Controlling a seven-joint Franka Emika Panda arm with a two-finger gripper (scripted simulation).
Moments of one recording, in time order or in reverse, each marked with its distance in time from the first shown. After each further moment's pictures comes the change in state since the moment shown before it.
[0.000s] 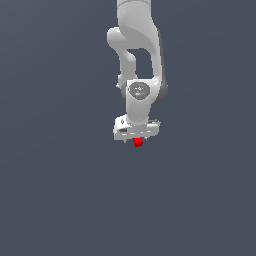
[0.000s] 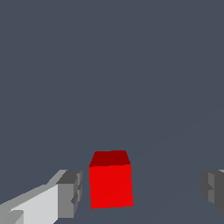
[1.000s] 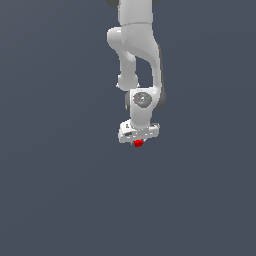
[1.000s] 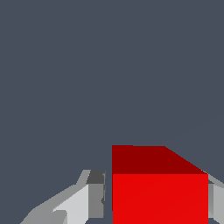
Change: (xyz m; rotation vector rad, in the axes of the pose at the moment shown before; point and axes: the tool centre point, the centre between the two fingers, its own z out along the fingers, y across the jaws) arm -0.025 -0.021 0.060 0.000 0.004 -0.059
